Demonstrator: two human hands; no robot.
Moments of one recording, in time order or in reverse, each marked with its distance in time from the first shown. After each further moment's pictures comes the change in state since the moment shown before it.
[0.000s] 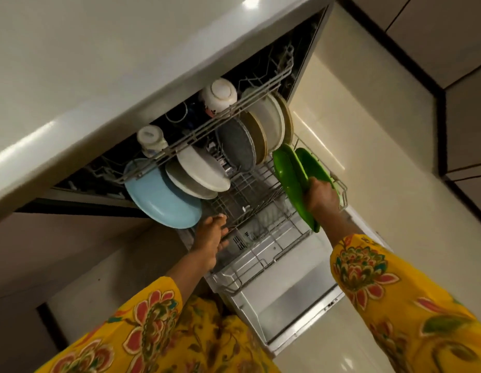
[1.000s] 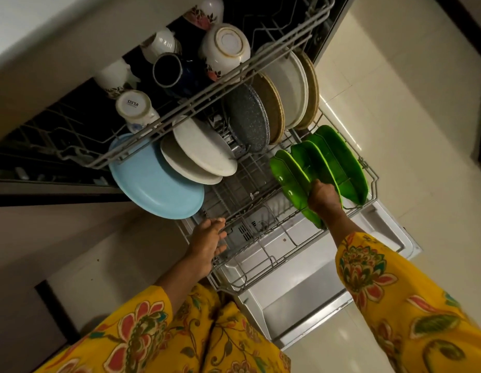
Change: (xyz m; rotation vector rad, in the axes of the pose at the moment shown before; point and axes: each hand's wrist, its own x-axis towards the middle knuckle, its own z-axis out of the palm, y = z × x) left_hand 0.061 -0.039 -0.017 0.048 0.006 -0.085; right_hand 0.062 0.018 0.102 -0.039 -0.229 0.037
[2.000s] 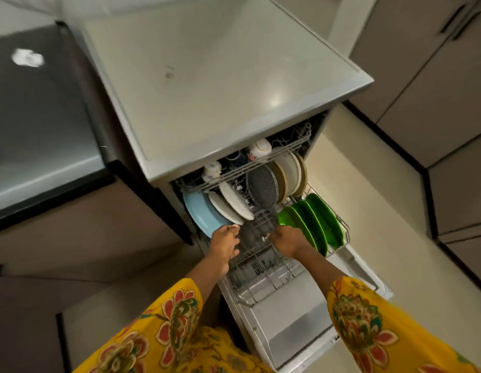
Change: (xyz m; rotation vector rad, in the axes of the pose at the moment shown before) left_hand -0.193 0.029 -0.062 -0.180 -0.035 0.255; right_hand -0.265 -0.108 -0.082 0.097 -0.078 -0.331
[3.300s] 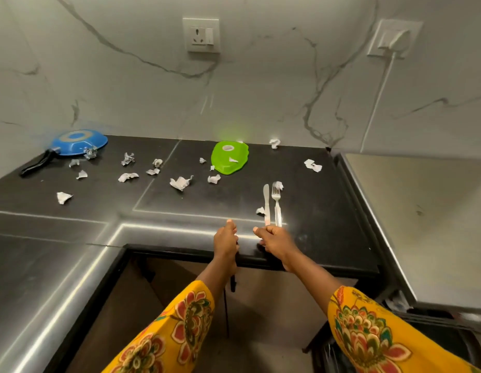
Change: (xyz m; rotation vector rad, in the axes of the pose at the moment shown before) left_hand -0.099 0.124 -0.471 -0.580 0.480 0.533; right_hand -0.086 -0.533 0.151 0.405 -0.094 -0.616
